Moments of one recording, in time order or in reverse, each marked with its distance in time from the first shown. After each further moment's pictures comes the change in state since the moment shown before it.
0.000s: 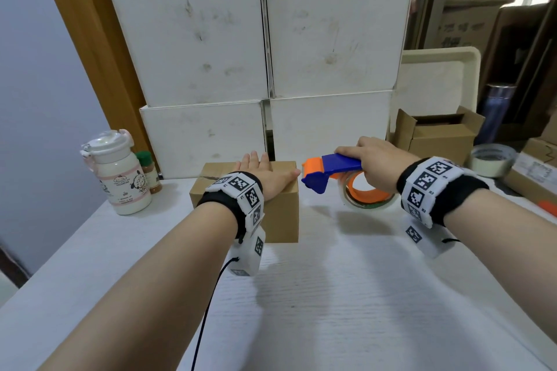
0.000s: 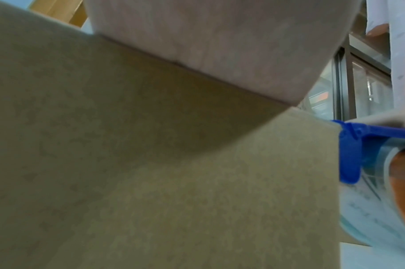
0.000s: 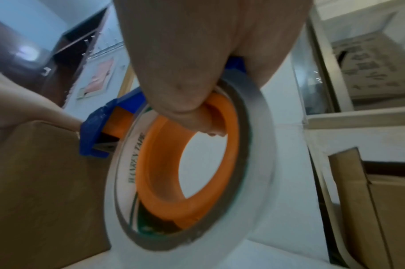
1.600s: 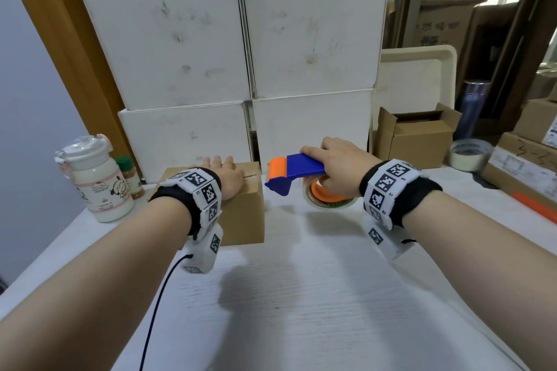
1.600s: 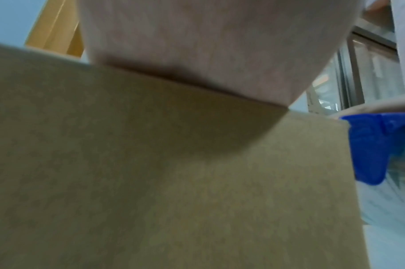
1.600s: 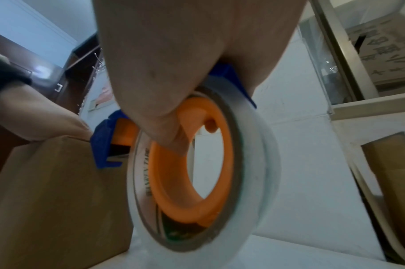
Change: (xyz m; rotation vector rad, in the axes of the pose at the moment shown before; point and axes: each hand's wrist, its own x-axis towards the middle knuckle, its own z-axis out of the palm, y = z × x) left_hand 0.027 -0.033 -0.007 0.113 0.022 -0.092; right_hand 0.005 -0.023 0.007 0.043 0.065 -0.061
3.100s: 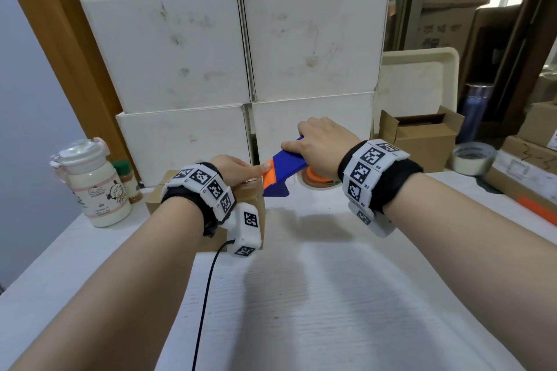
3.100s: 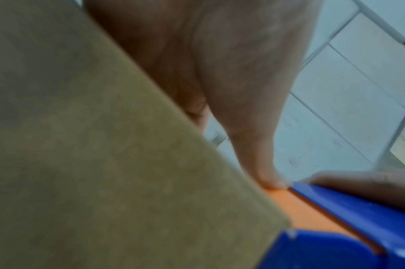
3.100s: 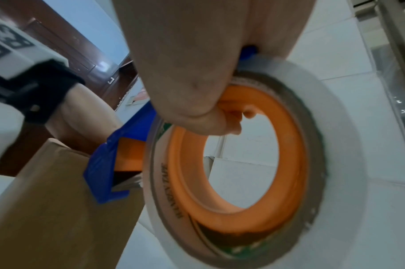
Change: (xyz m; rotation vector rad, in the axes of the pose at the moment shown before) left_hand -0.001 0.013 -0.018 -0.415 -0.078 0.100; right_hand 0.026 -0.024 -0.029 -0.385 0.105 -0.228
